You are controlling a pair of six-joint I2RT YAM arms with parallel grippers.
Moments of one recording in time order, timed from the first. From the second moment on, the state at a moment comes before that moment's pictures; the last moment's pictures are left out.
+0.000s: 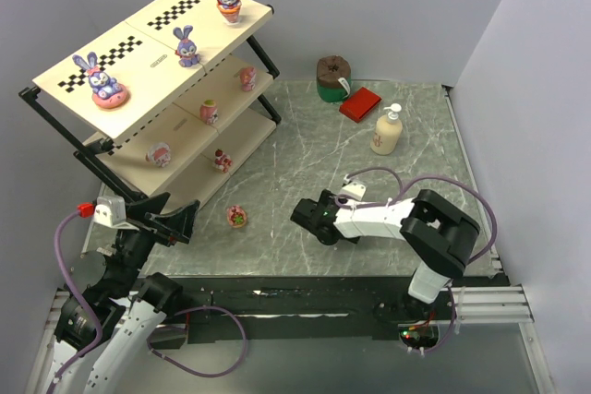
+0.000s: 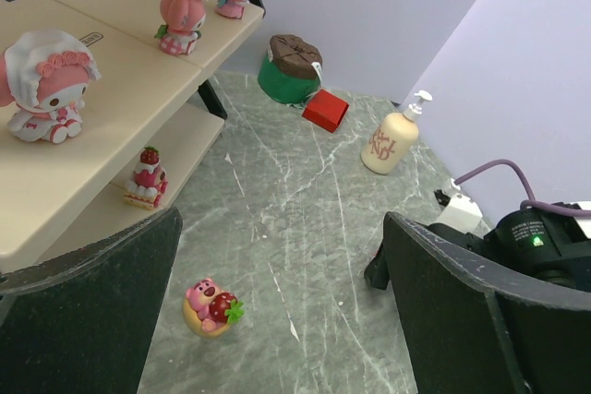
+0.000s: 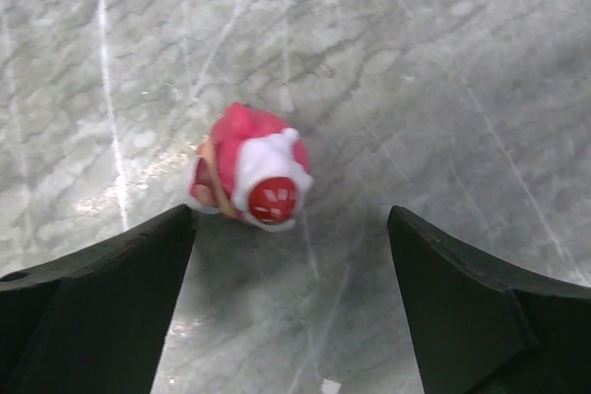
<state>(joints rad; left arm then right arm) -0.49 0.01 0.64 -0.48 -0.13 -0.42 0.99 1.66 0.84 -0.66 0.83 1.45</state>
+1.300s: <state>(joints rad) -0.49 0.01 0.64 -0.48 -0.13 -0.42 0.84 1.70 0.68 0.42 -0.13 0.15</state>
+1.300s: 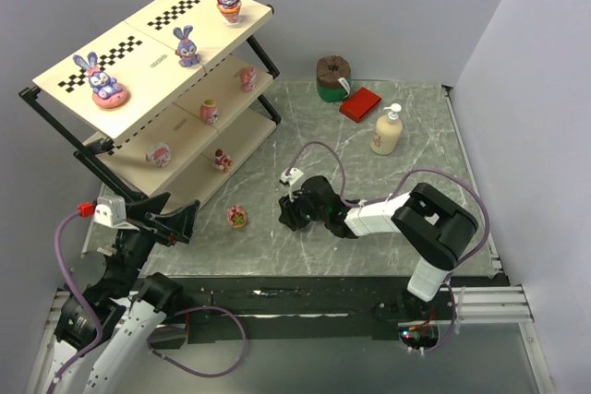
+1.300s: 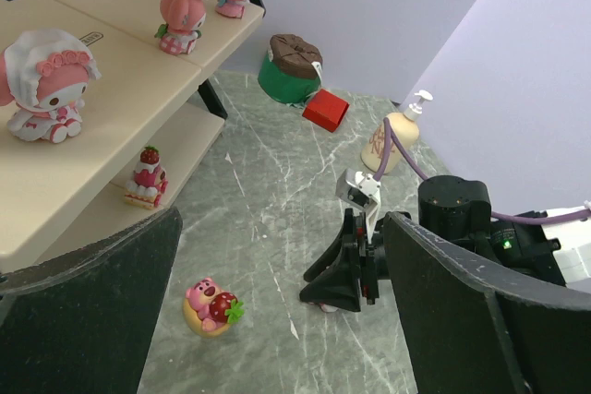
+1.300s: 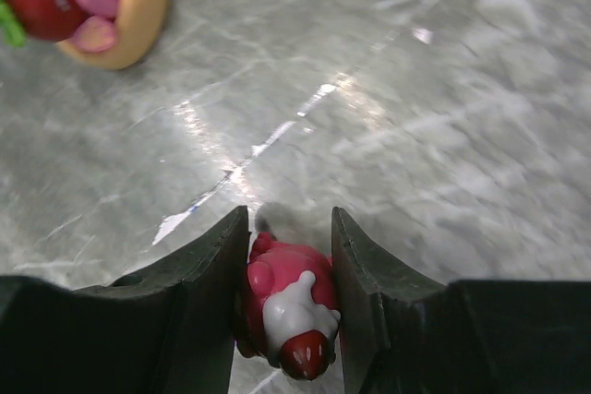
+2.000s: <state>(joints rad) -0.49 0.01 0.64 -0.48 -0.13 -0.42 1.06 1.64 0.66 0.37 0.34 0.35</state>
